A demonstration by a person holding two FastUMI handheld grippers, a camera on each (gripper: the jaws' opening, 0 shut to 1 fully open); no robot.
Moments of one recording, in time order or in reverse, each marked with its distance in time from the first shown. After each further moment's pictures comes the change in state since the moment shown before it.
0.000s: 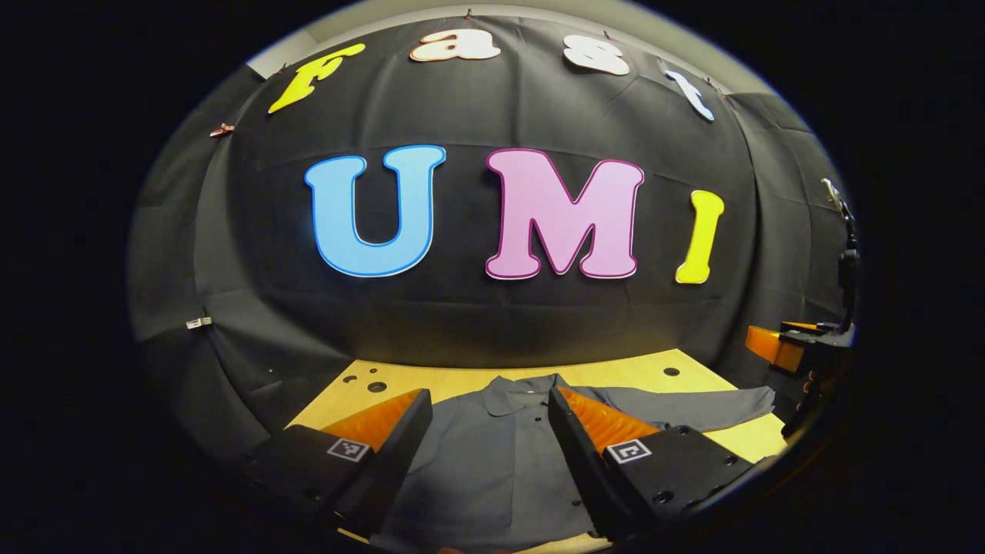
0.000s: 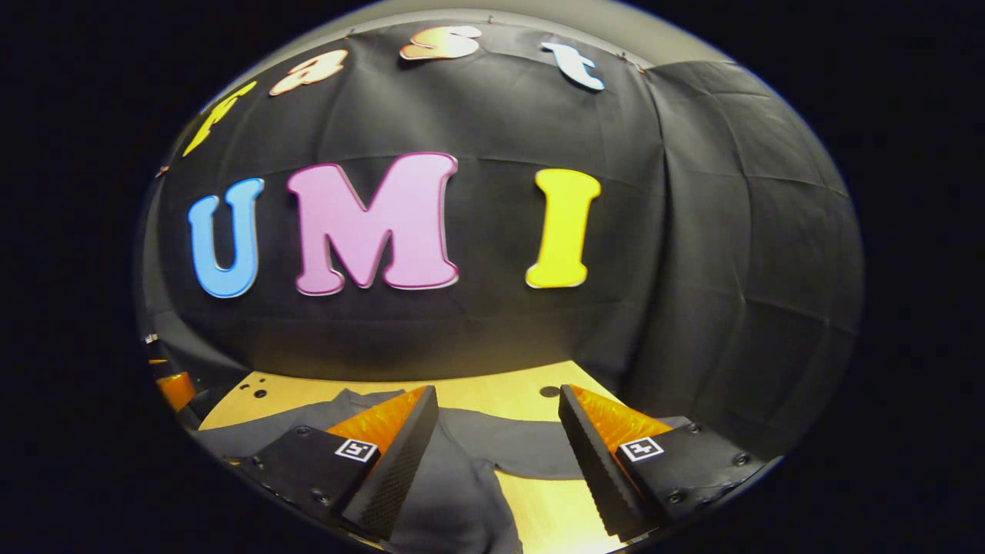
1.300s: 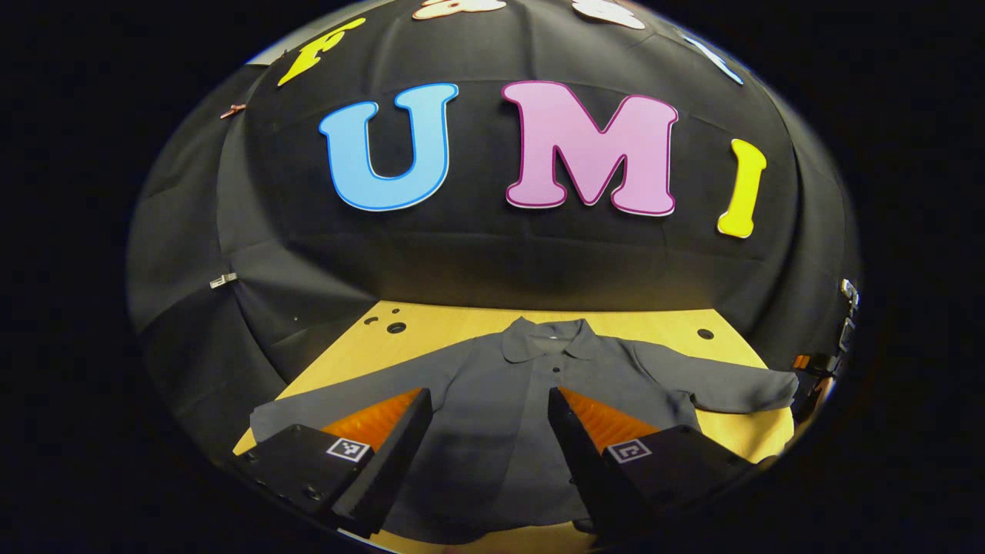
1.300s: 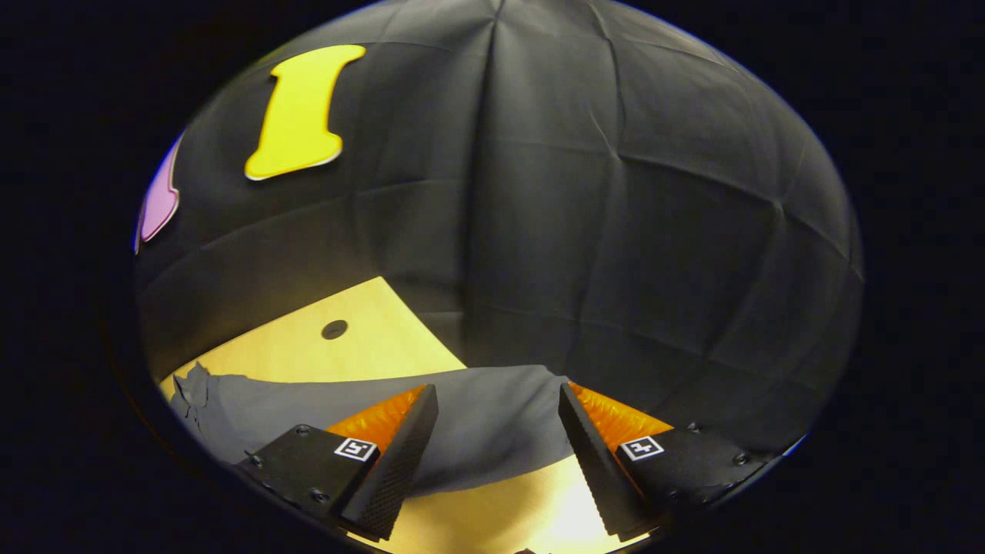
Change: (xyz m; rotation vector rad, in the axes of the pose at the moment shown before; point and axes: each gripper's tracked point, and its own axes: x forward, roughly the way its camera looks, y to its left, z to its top) left arm 0.020 -0.021 -0.065 -0.033 0.236 0.162; right arm 0.144 -0.318 -0.181 0.160 0.339 -0.454
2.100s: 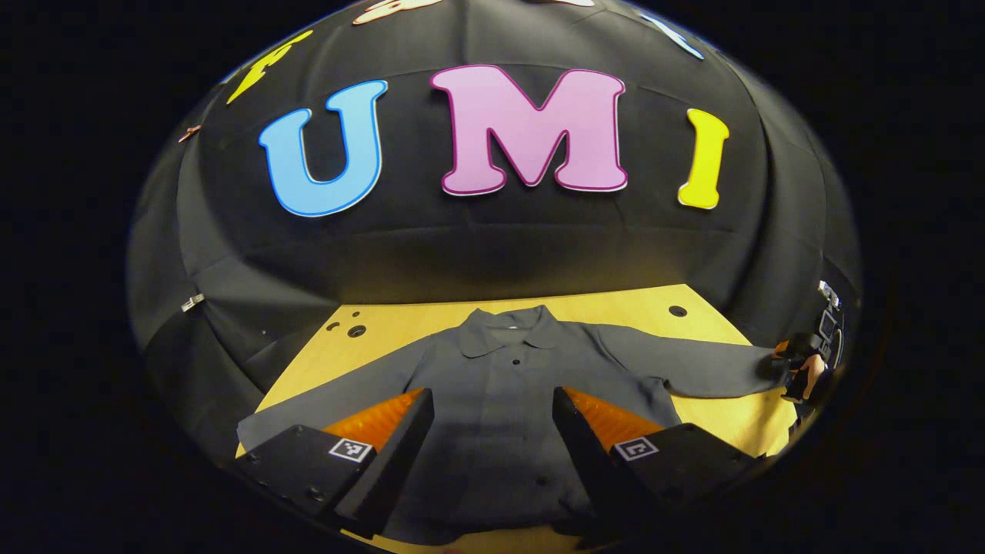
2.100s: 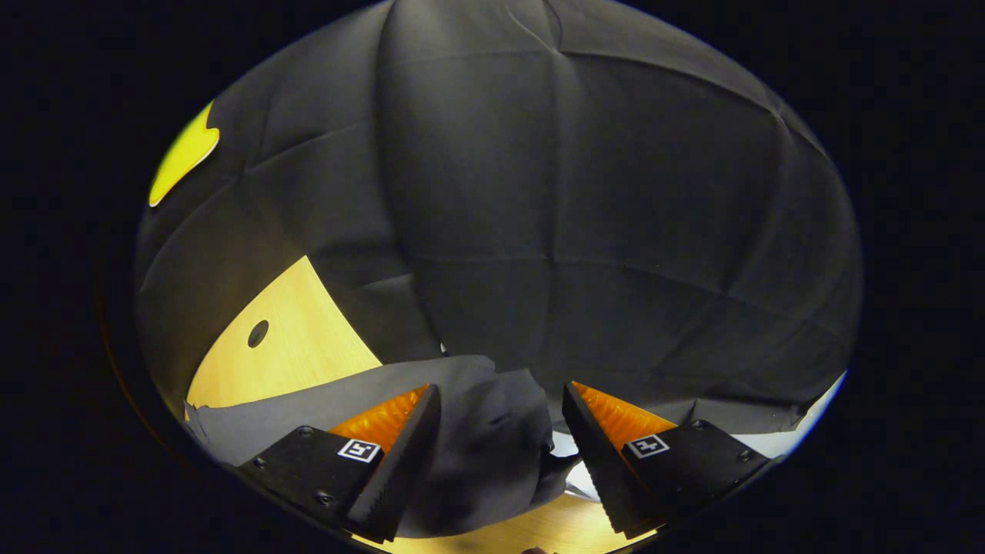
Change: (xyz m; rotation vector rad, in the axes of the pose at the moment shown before) left arm 0.018 -0.062 0.000 0.118 0.035 -0.108; right arm 0.087 -0.038 -0.049 0.186 0.250 -0.027
